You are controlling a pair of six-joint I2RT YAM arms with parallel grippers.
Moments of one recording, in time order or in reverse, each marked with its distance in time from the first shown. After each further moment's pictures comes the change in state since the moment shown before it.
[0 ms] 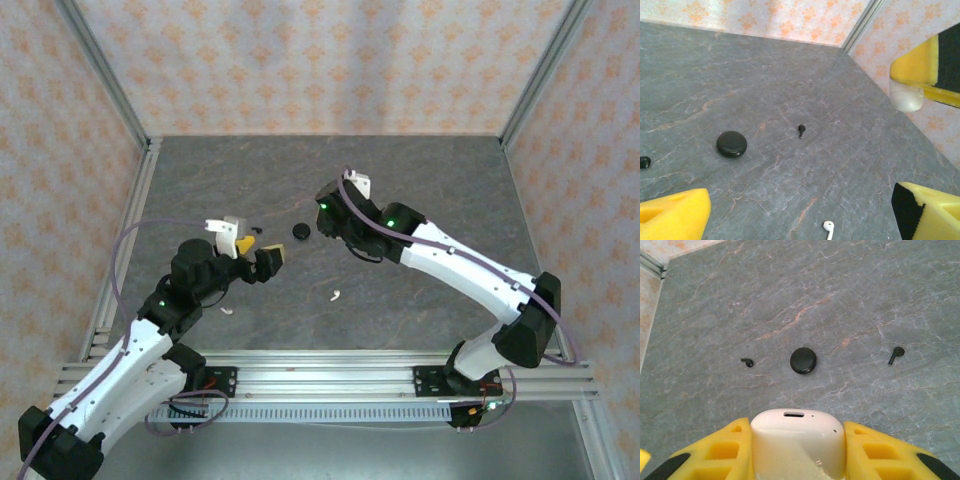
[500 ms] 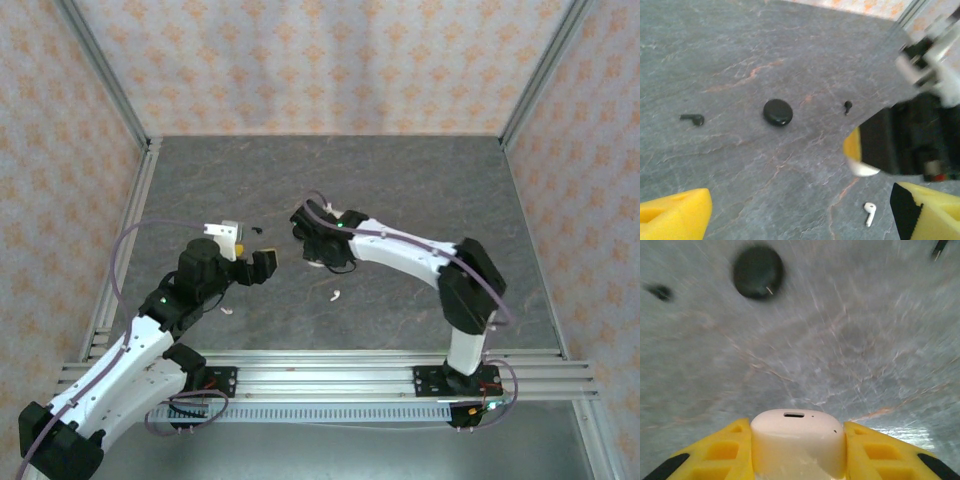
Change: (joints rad) left arm -0.002 0.026 0.021 -0.180 -0.155 -0.004; right arm -0.024 0.354 -0.060 0.042 -0.246 0.158
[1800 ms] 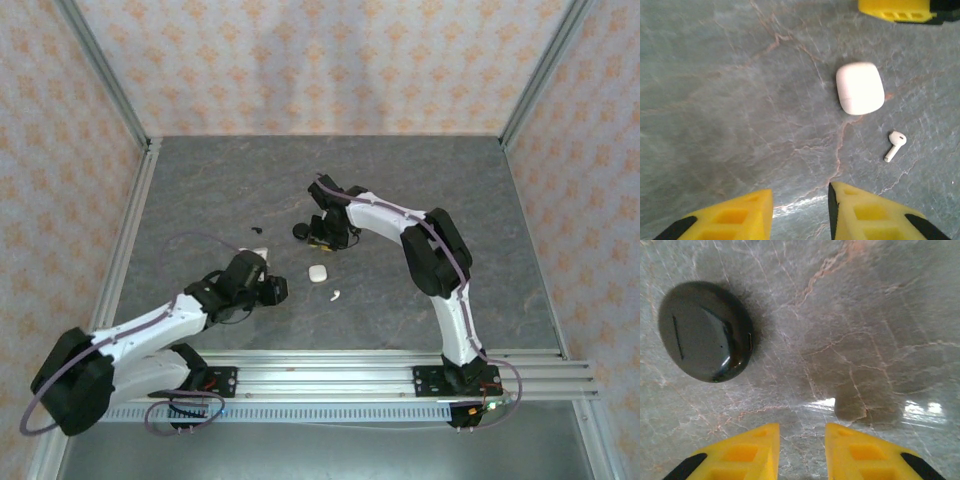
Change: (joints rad) left arm -0.208 0.367 -0.075 0.051 0.013 -0.355; right arm -0.238 0.297 0.204 0.026 -0.360 -0.237
